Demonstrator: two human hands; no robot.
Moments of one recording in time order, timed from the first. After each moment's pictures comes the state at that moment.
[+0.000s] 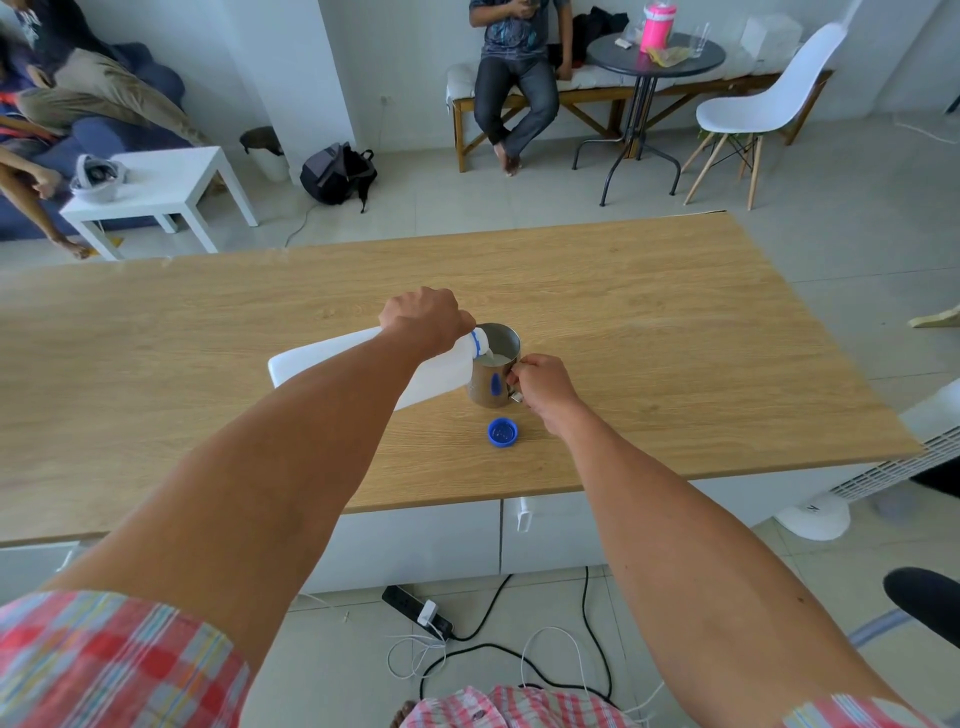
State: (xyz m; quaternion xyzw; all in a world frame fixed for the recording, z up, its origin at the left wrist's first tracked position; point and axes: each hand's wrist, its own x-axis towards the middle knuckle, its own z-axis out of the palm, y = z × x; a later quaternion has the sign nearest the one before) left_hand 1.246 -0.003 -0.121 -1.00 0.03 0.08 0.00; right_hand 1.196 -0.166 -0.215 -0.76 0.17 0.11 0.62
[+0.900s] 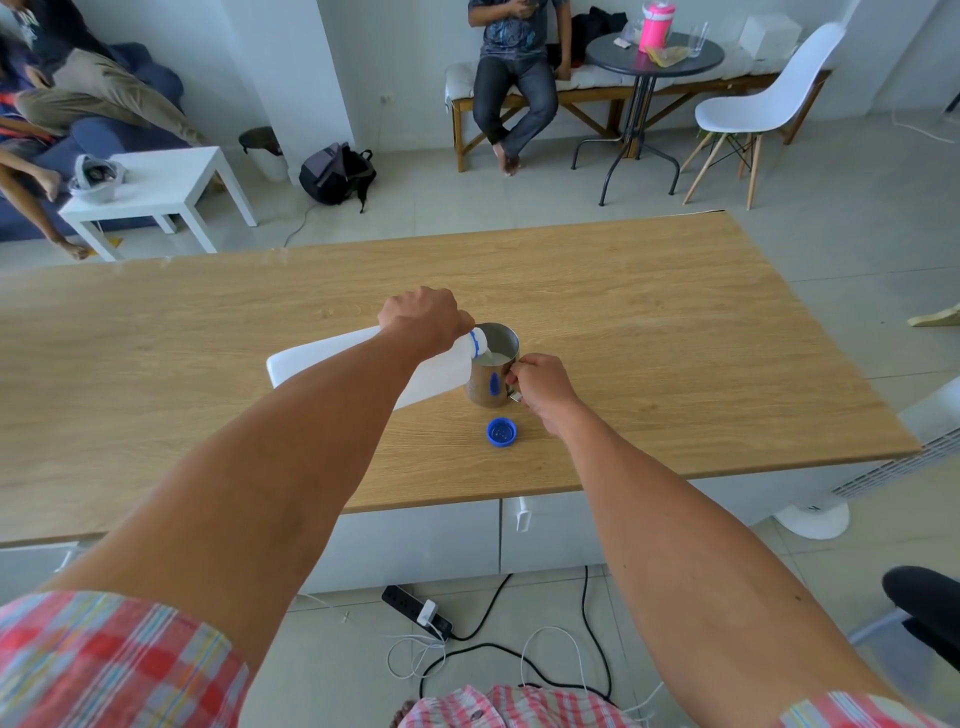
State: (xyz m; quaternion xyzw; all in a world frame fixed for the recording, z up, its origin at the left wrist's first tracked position) left_hand 1.244 -0.004 -0.120 -1.00 0.03 0.08 0.01; right_hand 1.195 -0.167 -0.213 -0.76 0.17 0.11 0.62
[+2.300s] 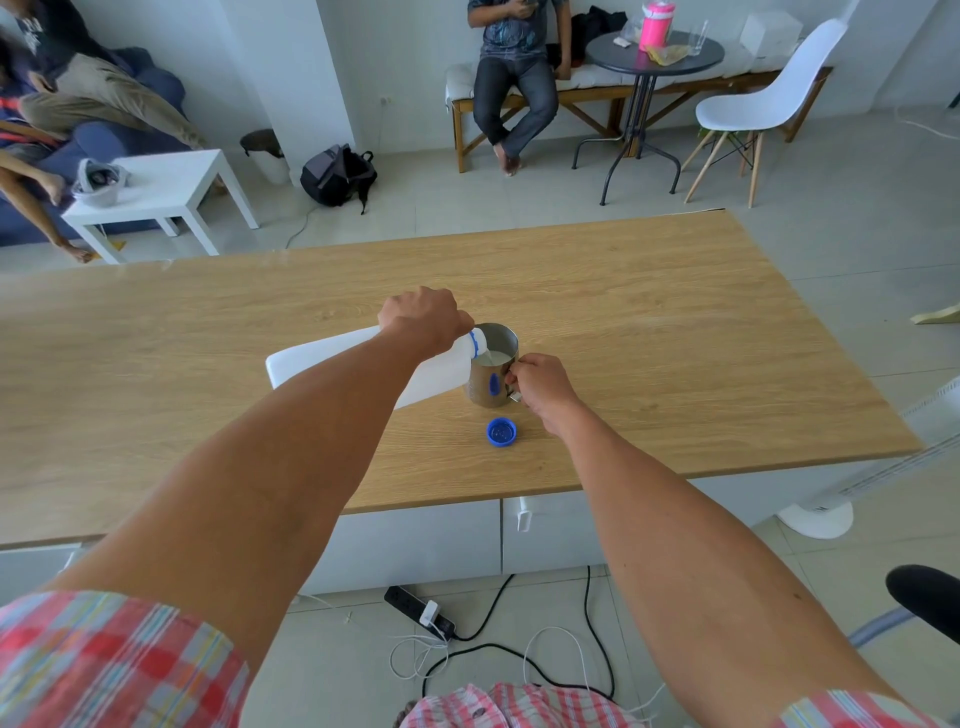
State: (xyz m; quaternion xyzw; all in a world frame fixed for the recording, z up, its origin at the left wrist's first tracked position) left_hand 1.245 -0.005 -0.120 -1.00 0.04 0.07 0.02; right_hand 1.196 -0.169 -0.216 -0.75 0.16 0.11 0.63
